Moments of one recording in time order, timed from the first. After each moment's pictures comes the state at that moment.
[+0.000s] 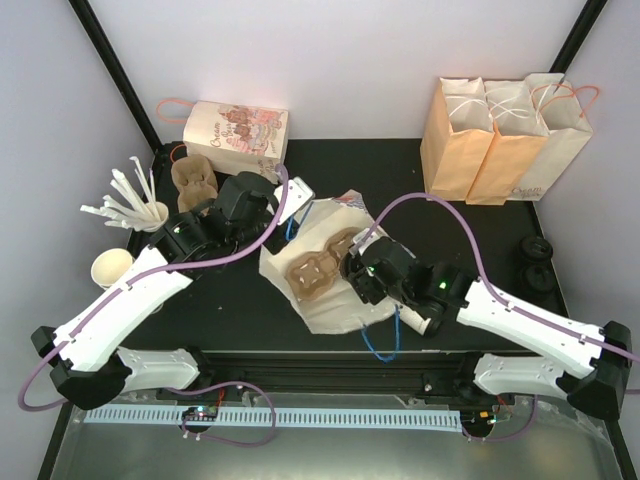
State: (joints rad) left arm -0.81 1.20 1.48 -0.91 -0.22 0.16; right arm 1.03 1.13 1.00 -0.74 0.32 0.19
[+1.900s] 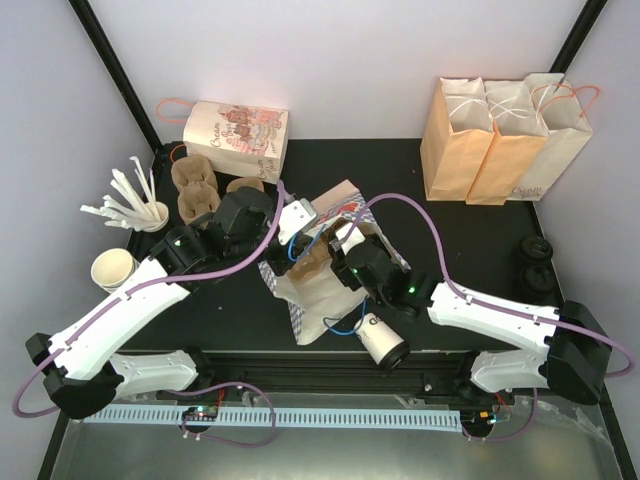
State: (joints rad) left arm -0.83 1.13 1.34 -0.84 0.09 0.07; right arm 1.03 1.26 0.84 -0.21 0.53 0.03
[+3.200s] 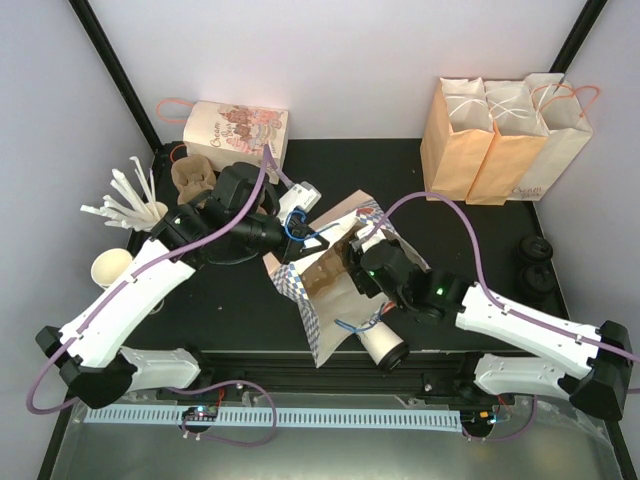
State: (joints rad) left arm -0.74 1.23 1.50 -0.92 0.53 -0.26; right arm 1.04 1.11 0.91 -0.52 0.51 0.19
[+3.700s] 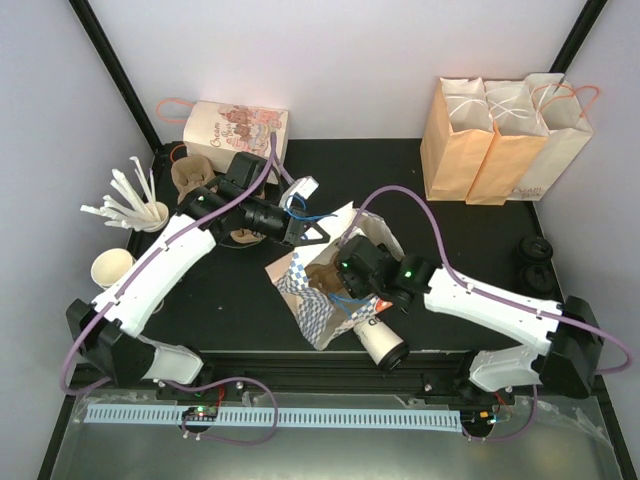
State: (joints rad) left arm -0.55 1.37 1.42 -0.86 0.87 -0.38; right arm 1.03 1.29 1.04 -0.72 0.44 0.26
